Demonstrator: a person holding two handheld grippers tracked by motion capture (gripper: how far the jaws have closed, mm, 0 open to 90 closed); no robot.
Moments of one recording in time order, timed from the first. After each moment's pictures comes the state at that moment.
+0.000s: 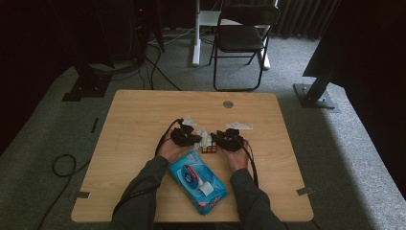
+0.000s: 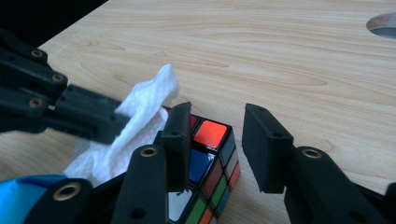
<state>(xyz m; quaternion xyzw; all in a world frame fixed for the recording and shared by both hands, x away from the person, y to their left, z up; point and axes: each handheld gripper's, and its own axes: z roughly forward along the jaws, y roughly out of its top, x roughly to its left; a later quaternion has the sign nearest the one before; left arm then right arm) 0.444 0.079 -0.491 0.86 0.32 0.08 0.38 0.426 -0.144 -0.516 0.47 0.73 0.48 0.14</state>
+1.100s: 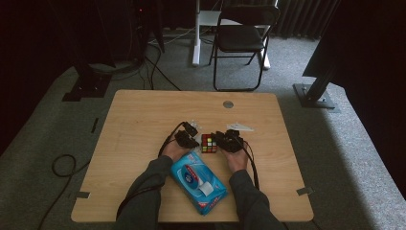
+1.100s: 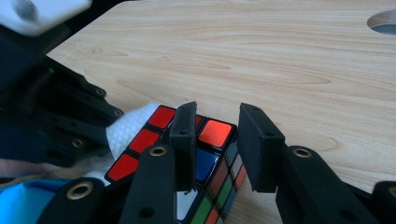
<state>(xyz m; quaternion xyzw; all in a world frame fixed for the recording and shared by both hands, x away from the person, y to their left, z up) 0.459 0.062 -0.523 0.89 0.34 0.06 0.29 0.423 -0.144 -0.518 0.48 0.72 0.49 0.14</state>
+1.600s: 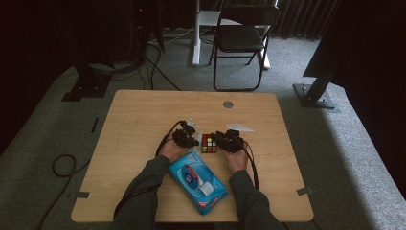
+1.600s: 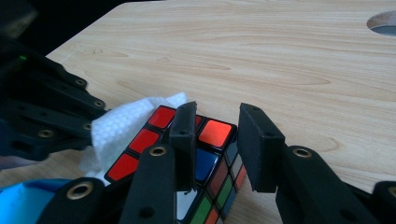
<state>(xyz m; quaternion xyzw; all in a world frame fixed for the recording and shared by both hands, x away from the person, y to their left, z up) 0.451 0.071 -0.506 0.89 0.32 0.07 0.31 0.422 -0.145 -0.519 0.48 0.72 0.49 0.14</state>
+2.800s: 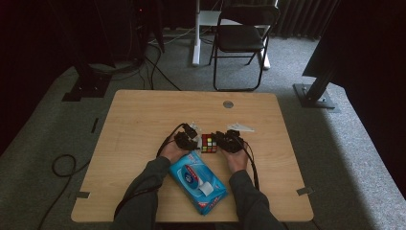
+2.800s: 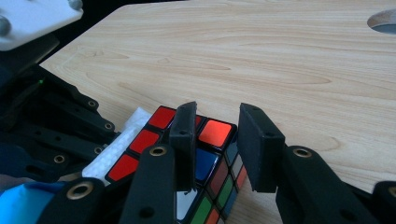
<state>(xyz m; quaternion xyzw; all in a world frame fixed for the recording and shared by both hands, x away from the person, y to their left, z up) 0.451 0.065 -0.519 0.90 0.31 0.05 0.29 0.422 -0.145 -0.520 0.48 0.71 0.50 0.13</state>
